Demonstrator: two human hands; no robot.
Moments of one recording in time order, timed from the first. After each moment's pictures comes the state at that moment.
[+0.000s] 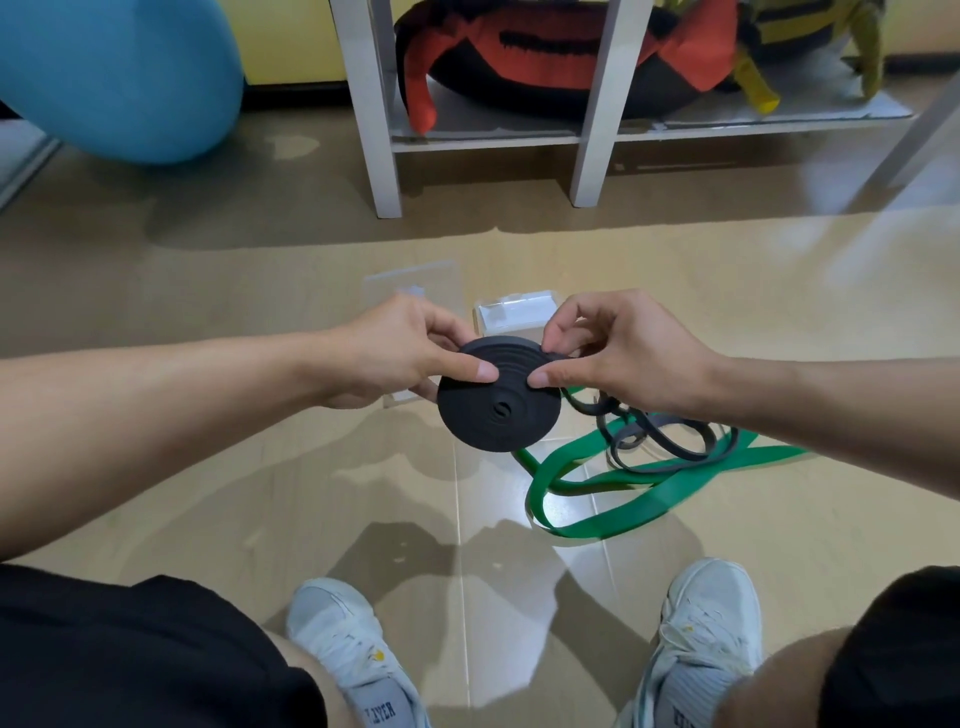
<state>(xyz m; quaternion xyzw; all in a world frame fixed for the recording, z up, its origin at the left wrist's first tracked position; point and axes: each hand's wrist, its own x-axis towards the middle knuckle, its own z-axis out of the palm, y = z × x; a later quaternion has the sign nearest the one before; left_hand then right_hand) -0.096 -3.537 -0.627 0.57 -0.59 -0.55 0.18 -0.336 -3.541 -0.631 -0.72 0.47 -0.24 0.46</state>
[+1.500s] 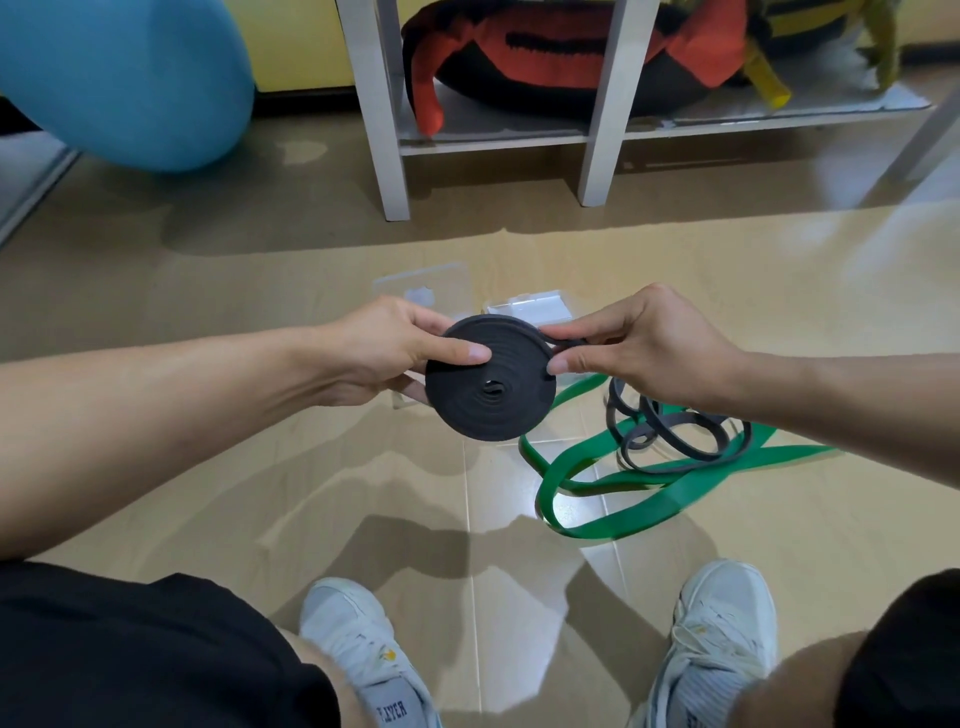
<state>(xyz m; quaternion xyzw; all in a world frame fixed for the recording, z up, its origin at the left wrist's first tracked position) -0.084 -3.544 -0.630 0.60 -0.51 -0.59 0.19 -0.346 -3.546 -0.634 -0.73 0.47 -0.24 0.43</state>
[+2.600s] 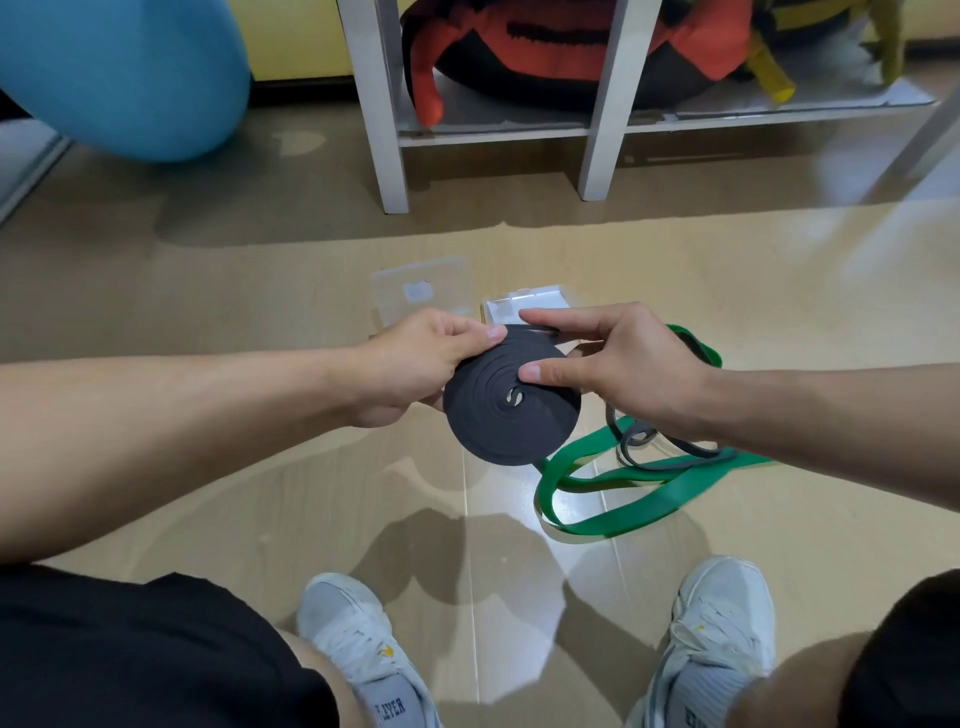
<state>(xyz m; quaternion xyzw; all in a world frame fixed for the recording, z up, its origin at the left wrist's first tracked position) -0.110 -3.531 -0.642 0.56 -0.52 -0.60 0.22 -0.322 -3.532 -0.646 -0.62 0.52 -0.28 0.52</state>
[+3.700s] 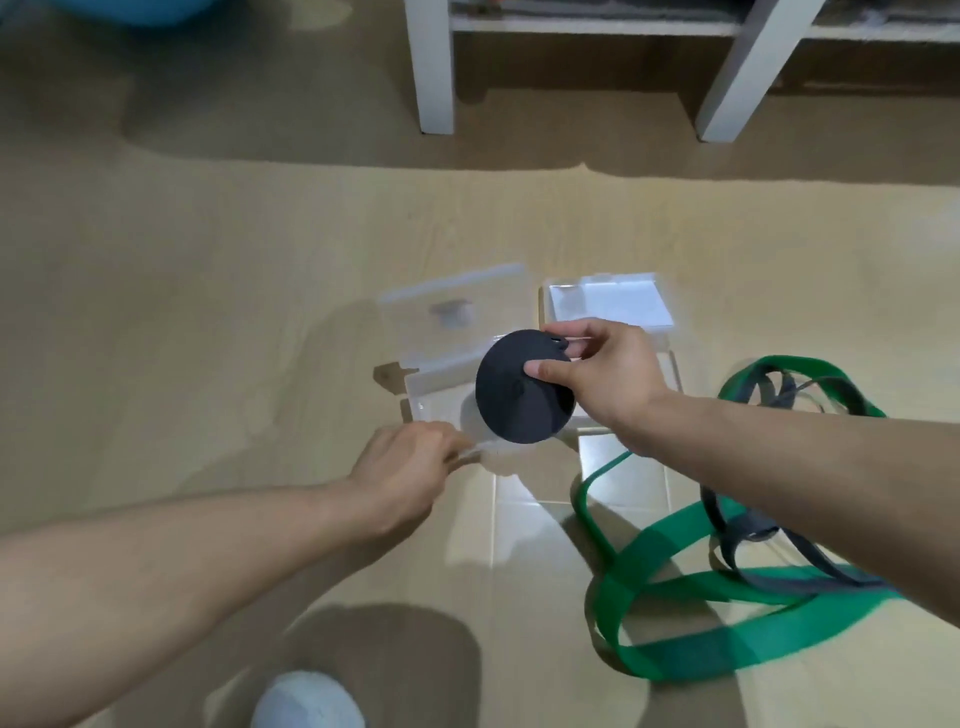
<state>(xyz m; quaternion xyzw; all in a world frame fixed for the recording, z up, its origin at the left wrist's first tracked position) -0.030 -3.613 -0.885 0.65 -0.72 -0.23 -0.05 -0.241 -3.709 -0.828 -0.50 0.64 -0.25 0.53</state>
